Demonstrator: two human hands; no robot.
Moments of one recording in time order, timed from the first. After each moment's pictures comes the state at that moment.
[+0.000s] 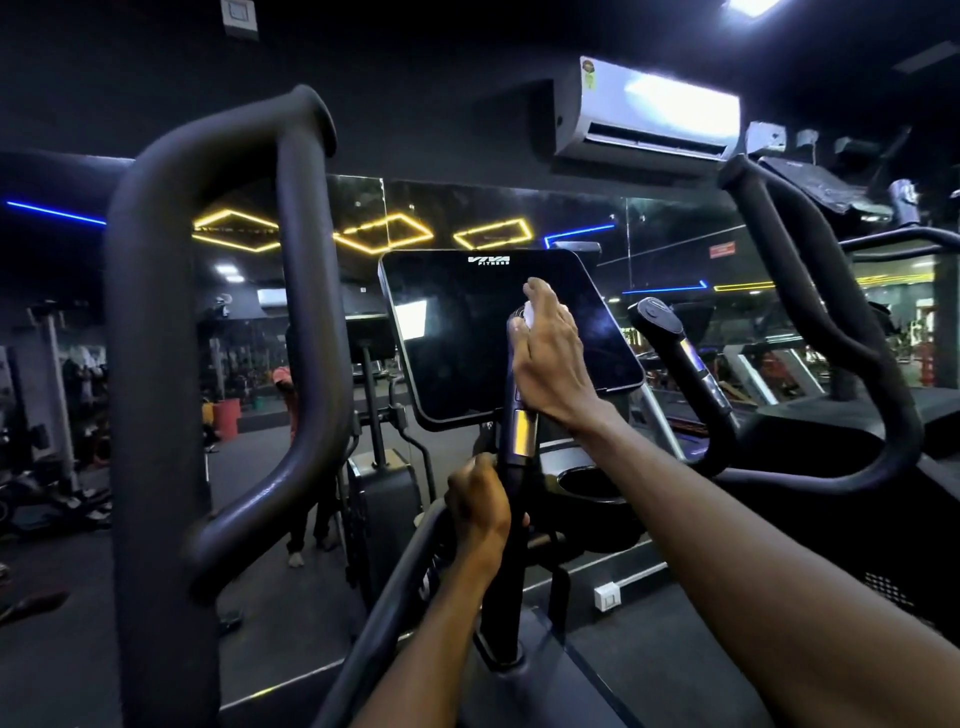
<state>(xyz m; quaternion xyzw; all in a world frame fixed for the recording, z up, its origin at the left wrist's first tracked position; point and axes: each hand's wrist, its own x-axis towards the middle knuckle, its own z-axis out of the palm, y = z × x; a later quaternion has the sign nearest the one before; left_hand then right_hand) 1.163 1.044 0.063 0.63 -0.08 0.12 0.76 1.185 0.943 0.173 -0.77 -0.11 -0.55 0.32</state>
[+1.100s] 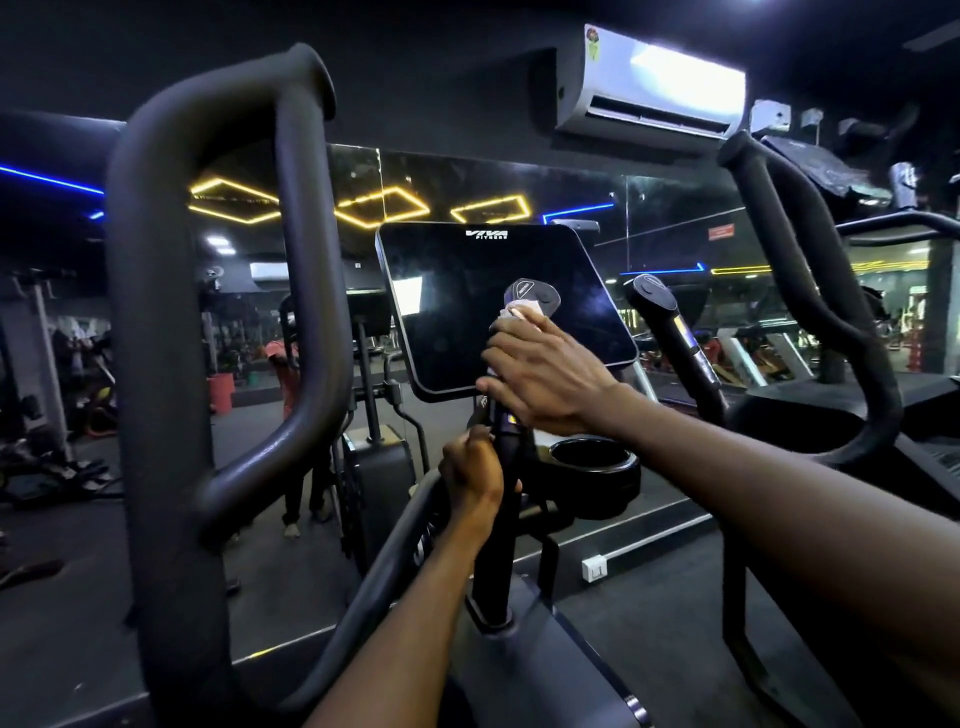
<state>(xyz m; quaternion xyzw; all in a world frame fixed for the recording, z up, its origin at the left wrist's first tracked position) 1.161 1.045 0.062 0.63 -0.06 0.13 0.76 1.152 0.931 0.150 -0.83 -0.22 -0.45 -0.25</state>
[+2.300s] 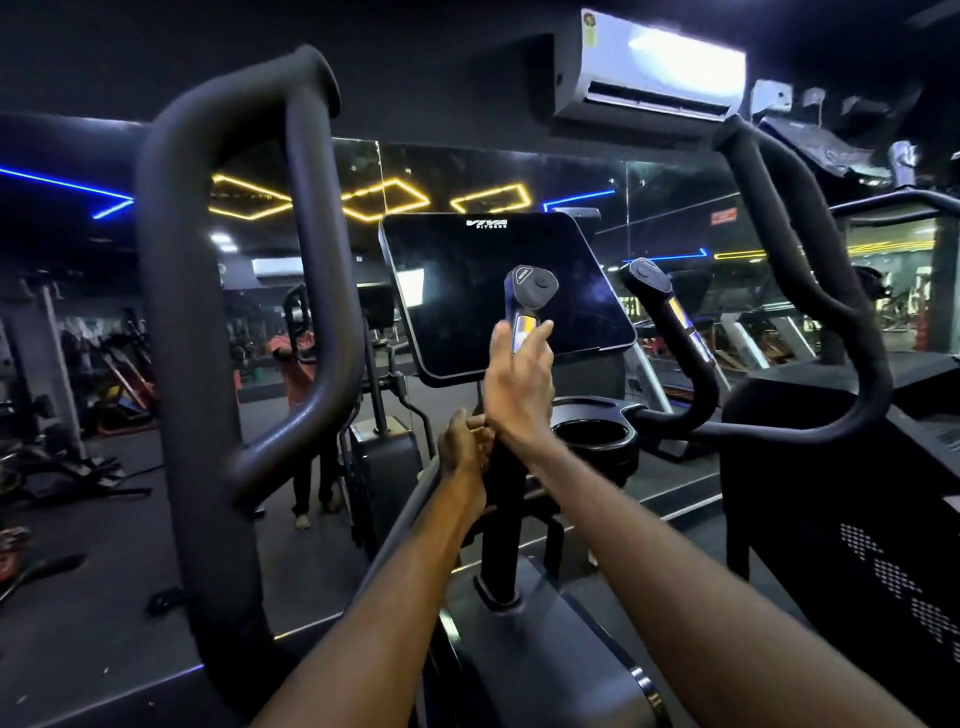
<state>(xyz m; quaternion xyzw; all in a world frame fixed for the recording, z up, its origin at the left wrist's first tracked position) 1.191 1.063 0.048 0.56 -0.07 -0.01 0.82 1.144 1.010 0.109 -0.74 0.05 -0.42 0.52</state>
